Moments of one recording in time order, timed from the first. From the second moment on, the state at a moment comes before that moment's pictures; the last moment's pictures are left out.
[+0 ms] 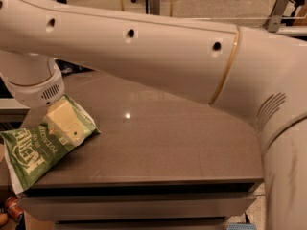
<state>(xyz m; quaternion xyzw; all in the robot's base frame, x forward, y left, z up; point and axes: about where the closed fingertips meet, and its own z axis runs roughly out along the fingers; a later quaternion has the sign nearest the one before) 0.440 0.229 0.870 -0.95 0.29 -0.02 0.11</state>
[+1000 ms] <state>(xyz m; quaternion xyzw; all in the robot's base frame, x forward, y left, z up) 0.429 0.235 0.845 -0.95 0.30 0.00 0.11</state>
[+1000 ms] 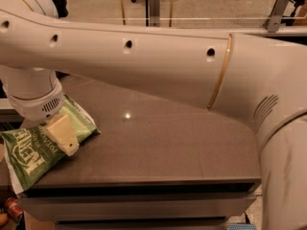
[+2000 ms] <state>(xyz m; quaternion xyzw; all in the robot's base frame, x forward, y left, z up) 0.424 0.233 0.840 -0.95 0.30 0.01 0.11</state>
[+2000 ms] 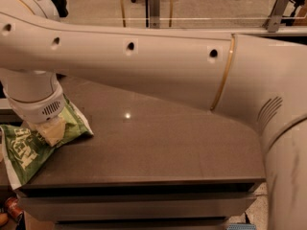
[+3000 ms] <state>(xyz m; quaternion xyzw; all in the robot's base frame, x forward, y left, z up) 0.440 0.215 0.893 -0.95 0.29 -0.03 0.12</state>
